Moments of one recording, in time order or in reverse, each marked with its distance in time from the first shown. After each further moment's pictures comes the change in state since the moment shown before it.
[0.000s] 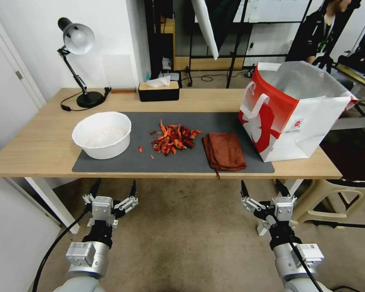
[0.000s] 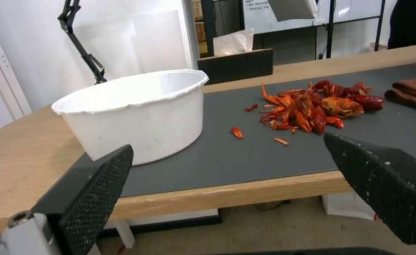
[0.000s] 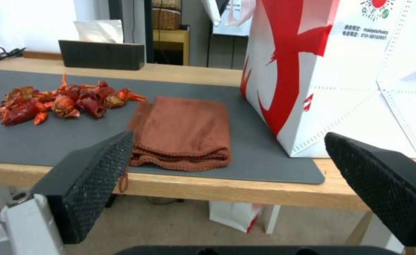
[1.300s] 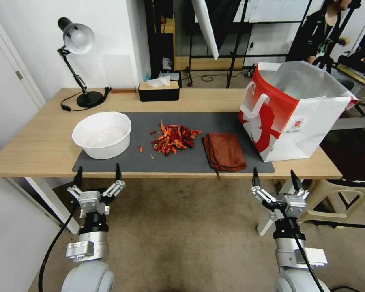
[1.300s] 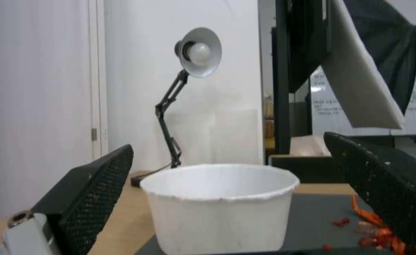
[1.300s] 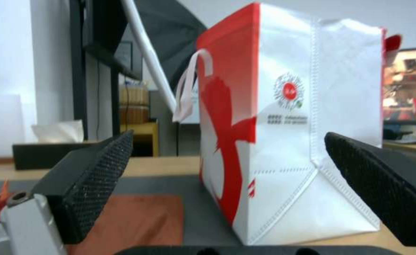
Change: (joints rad) left arm -0.187 0.086 0.049 0.237 -0.024 -0.468 -0.328; right arm 0.124 -0.015 0.026 -0.197 0.068 0.444 0.112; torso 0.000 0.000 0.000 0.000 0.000
